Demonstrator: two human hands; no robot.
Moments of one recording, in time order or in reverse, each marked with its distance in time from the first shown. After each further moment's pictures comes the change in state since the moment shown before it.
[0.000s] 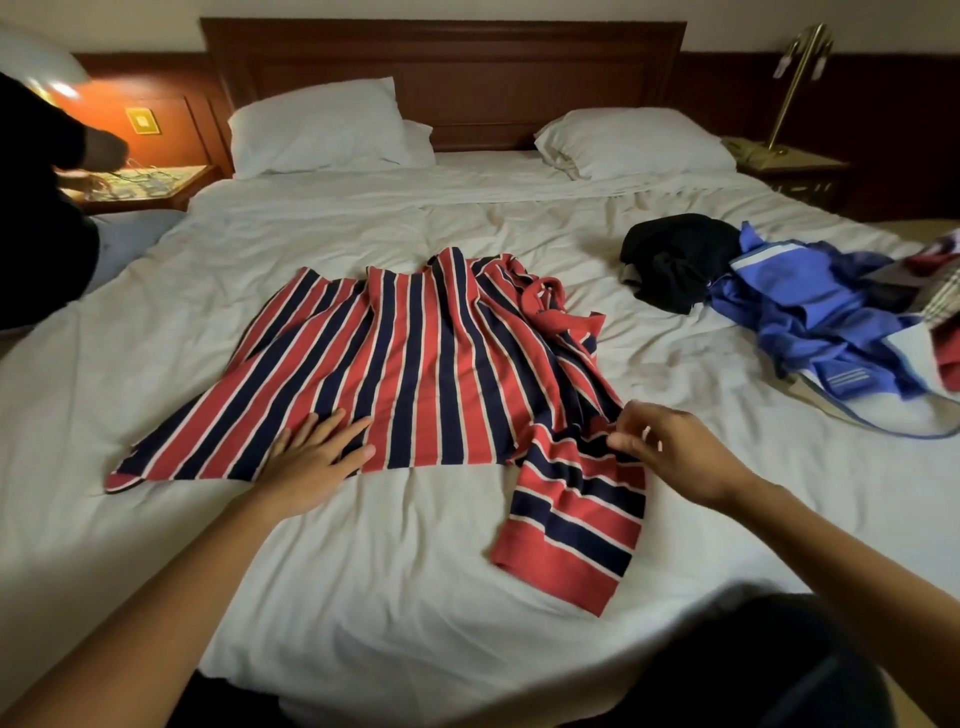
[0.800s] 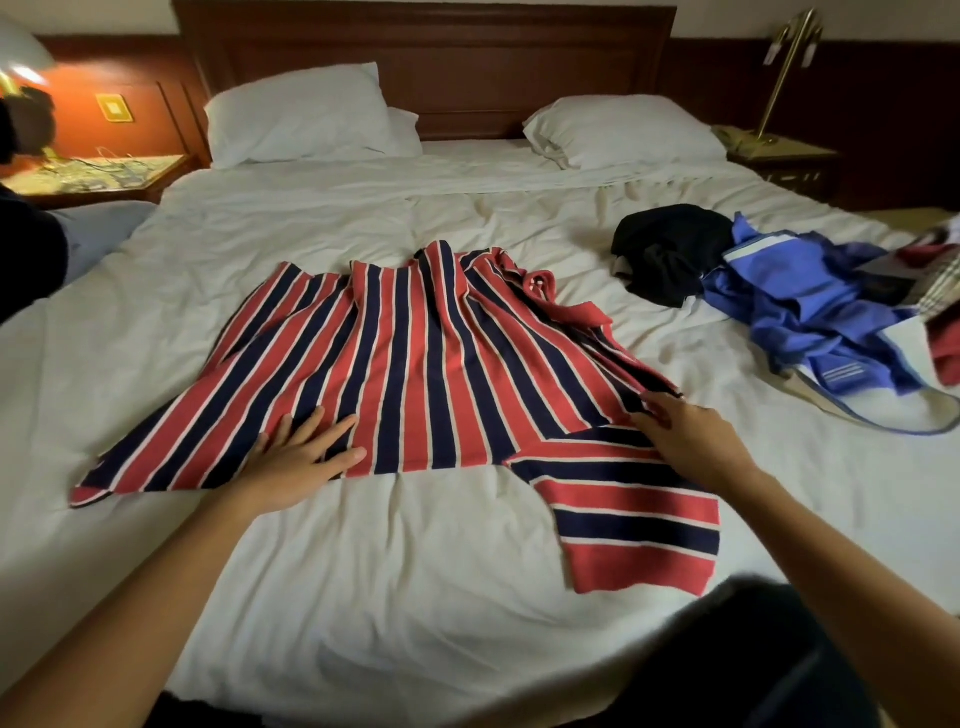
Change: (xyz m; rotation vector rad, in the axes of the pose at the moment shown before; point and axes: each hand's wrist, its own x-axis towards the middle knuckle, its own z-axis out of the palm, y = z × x) left_hand 0.018 -0.009 -0.005 -0.198 -0.126 -0.079; right_hand 0.018 0.031 0.000 -0.274 0.114 0.465
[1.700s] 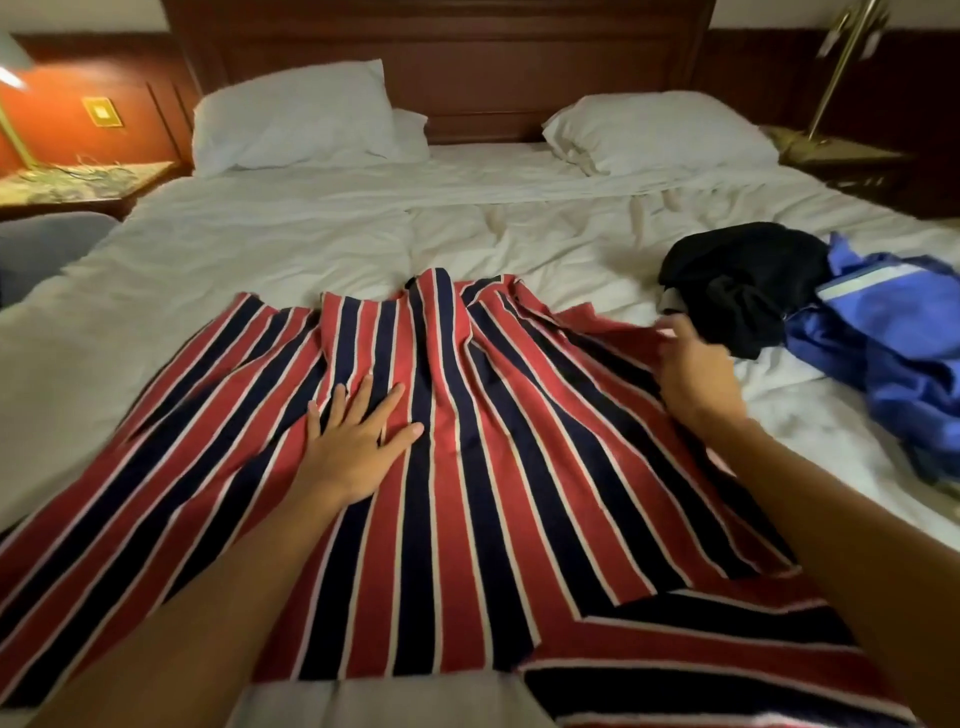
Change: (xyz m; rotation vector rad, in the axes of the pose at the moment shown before) left_hand 0.206 0.076 -0.015 0.035 0.356 0.026; right_hand 0.244 -0.023 0.034 0.031 0.260 -0.053
